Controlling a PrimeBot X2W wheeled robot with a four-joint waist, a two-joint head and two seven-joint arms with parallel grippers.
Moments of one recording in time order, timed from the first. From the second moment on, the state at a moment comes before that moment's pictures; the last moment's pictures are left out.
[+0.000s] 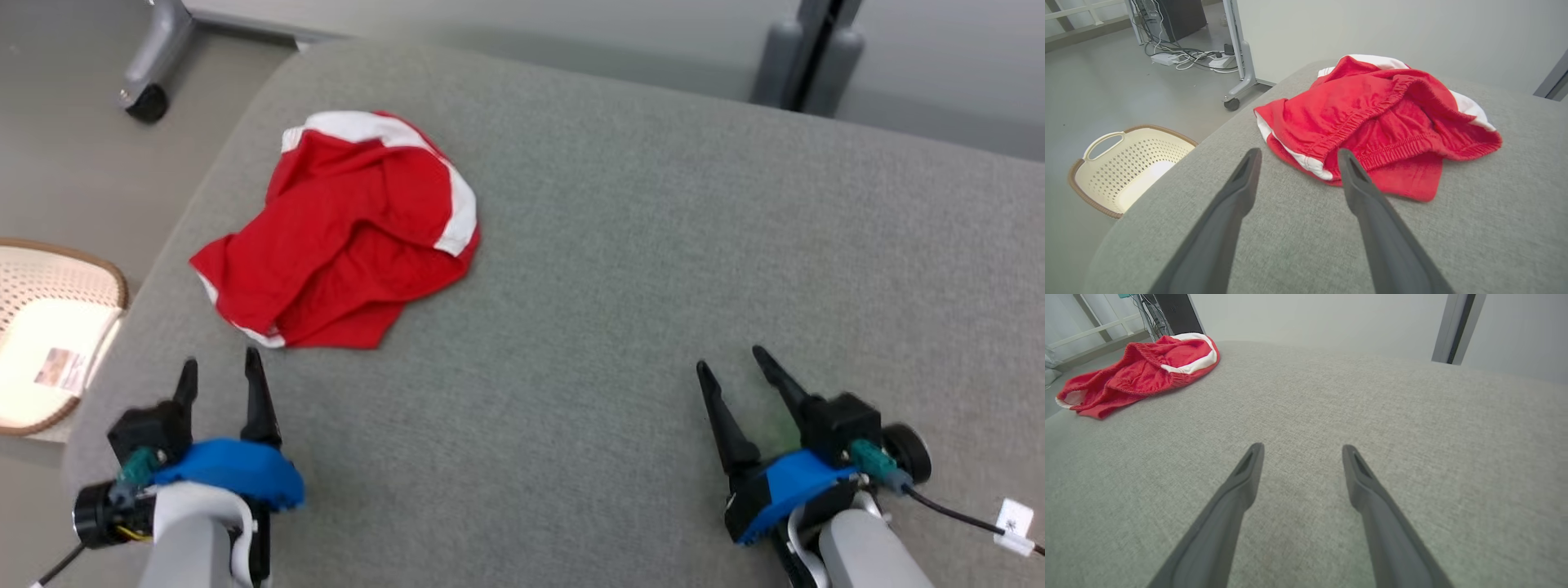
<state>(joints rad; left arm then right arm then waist) -0.30 0.06 0.13 0.63 -0.14 -0.08 -0.26 -0.27 -0.05 0.14 0.50 0.06 0.13 -0.26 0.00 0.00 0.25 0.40</state>
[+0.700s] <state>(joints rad) -0.51 0.08 0.26 0.91 -0.13 -0.03 -0.26 -0.34 -0.05 0.13 0.43 0.03 0.13 -0.26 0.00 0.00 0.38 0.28</state>
